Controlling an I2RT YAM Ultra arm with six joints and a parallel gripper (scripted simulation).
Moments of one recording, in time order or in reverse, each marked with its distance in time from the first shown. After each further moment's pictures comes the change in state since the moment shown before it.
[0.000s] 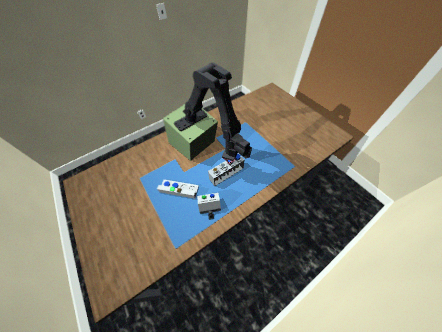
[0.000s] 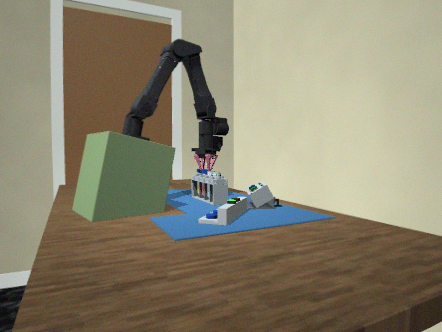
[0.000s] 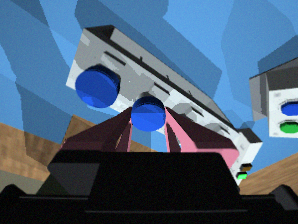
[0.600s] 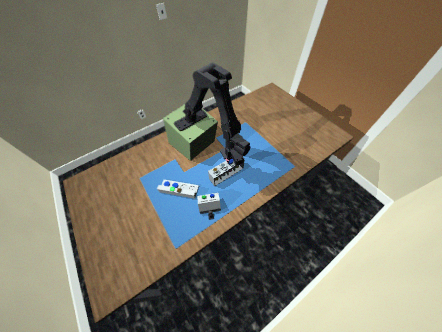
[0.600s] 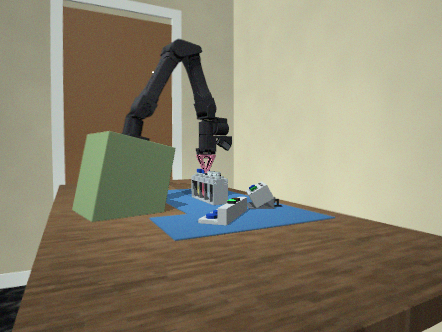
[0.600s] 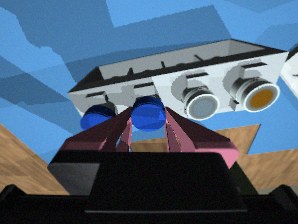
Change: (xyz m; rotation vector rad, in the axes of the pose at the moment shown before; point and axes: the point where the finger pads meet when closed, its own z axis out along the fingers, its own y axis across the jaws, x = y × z) arm 0.000 0.000 0.000 -0.001 0.001 0.794
